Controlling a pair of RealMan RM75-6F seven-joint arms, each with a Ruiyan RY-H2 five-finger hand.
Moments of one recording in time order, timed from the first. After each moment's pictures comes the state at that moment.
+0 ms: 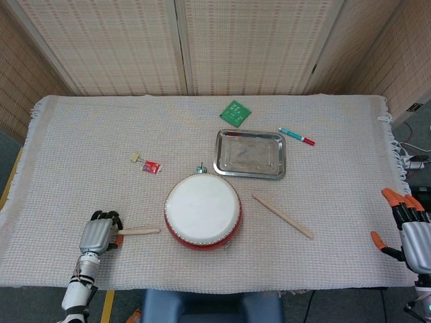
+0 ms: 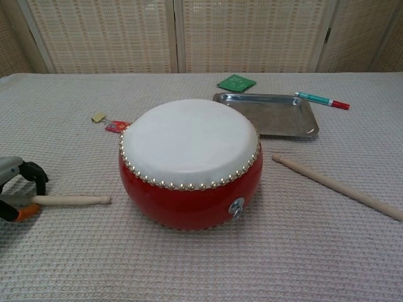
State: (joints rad) left arm -0.38 -1.55 -0.08 -1.55 1.01 1.20 0.47; right arm 0.03 -1.06 0.05 -1.62 -1.54 1.53 0.16
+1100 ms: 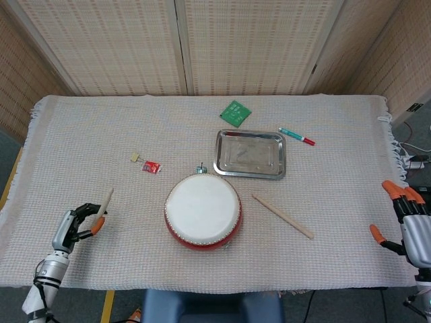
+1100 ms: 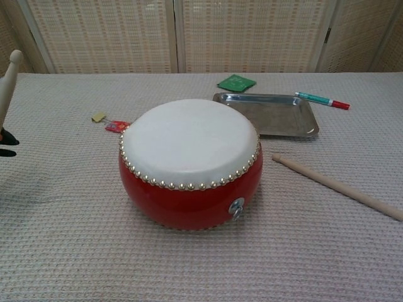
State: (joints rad) left arm -0.28 -1.37 -0.12 -1.46 1.39 1.12 -1.13; right arm 0.05 -1.01 0.08 -1.68 -1.53 1.52 0.16
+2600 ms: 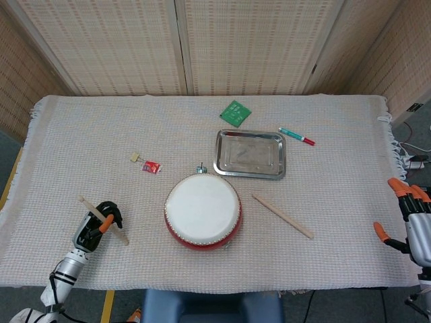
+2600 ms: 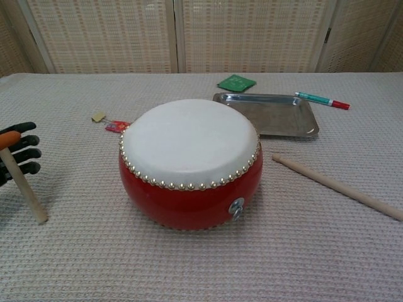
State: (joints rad) left arm -0.36 -1.60 0.01 -1.02 1.58 1.25 -1.90; right arm 0.05 -1.00 0.09 -1.72 -1.50 1.53 0.14
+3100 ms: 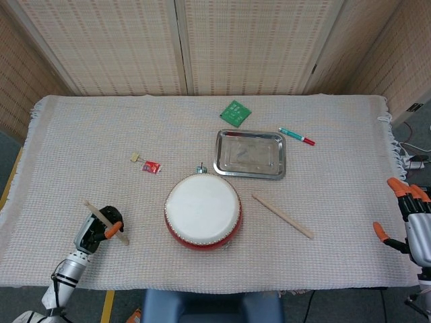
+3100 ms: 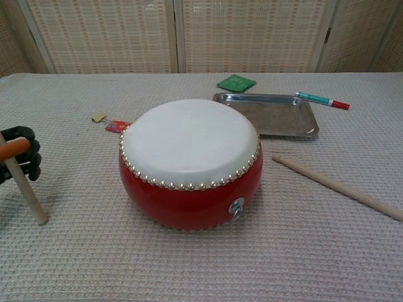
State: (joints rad) left arm -0.35 -1.59 0.02 -1.09 1.58 1.27 -1.64; right arm 0.05 -1.00 0.09 -1.71 -1.51 1.53 0.15
